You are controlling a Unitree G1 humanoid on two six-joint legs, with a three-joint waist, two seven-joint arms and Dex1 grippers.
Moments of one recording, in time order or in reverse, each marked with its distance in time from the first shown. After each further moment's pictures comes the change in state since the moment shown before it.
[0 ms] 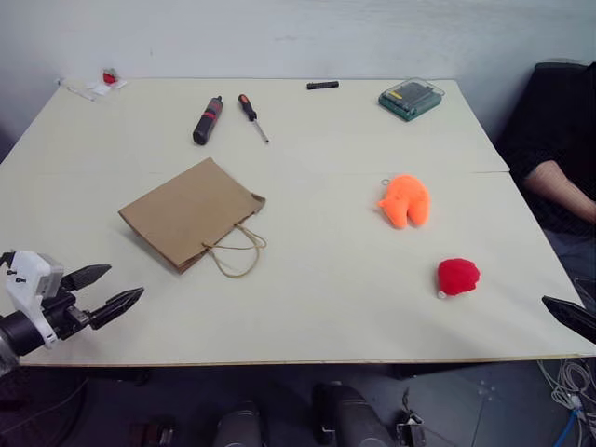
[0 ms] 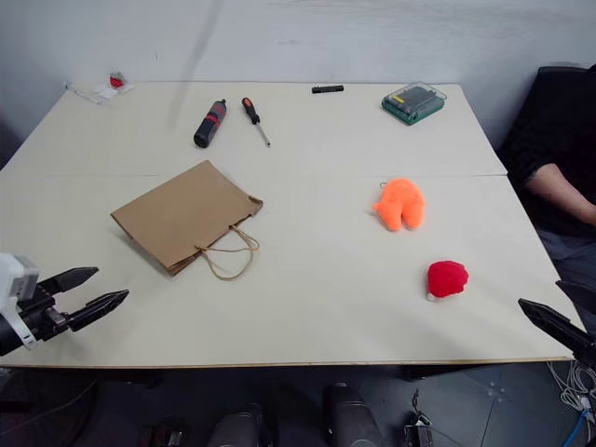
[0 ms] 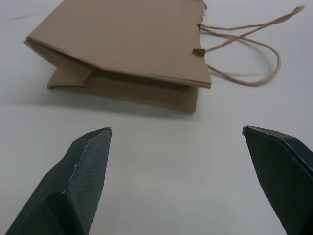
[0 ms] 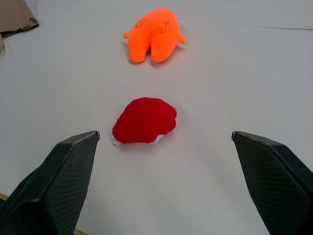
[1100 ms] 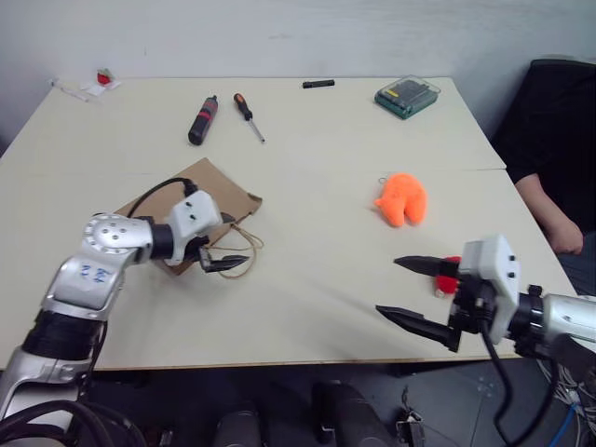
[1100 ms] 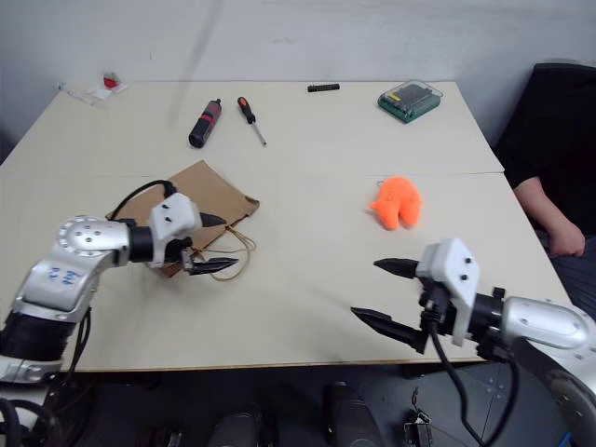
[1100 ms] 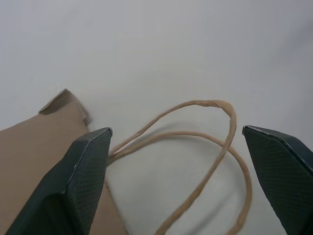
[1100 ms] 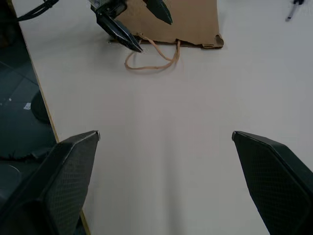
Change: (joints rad) left arm -0.751 -0.009 -0.798 0.182 0.366 -0.132 -0.085; right arm -0.435 -0.043 0.696 -0.479 0.013 0.073 -0.253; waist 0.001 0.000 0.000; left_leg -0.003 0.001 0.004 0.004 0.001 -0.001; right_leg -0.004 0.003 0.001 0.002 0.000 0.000
